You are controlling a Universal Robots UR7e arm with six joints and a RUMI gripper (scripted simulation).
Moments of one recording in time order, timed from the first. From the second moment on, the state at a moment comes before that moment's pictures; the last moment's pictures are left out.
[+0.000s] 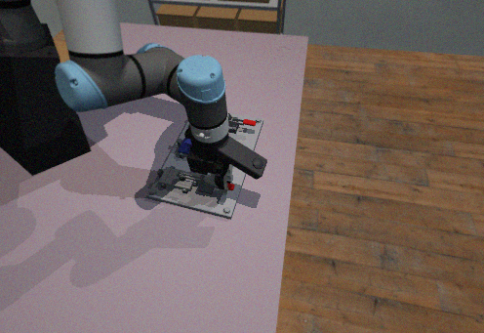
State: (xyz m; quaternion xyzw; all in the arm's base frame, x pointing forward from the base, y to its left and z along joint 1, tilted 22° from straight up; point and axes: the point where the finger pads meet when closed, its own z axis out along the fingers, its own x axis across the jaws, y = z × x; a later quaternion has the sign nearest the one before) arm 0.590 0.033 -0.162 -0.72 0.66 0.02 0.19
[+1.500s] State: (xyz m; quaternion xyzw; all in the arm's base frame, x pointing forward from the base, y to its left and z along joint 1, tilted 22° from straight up) arm 0.586 0.030 -0.157 -0.72 0.66 0.02 0.19
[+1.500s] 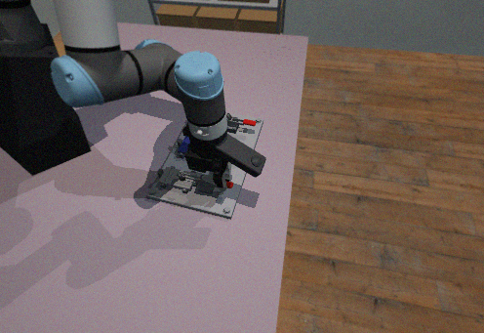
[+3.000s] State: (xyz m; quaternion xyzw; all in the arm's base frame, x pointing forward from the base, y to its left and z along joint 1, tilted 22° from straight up) arm 0.558 0.023 -0.141 -0.72 0.66 0.02 0.19
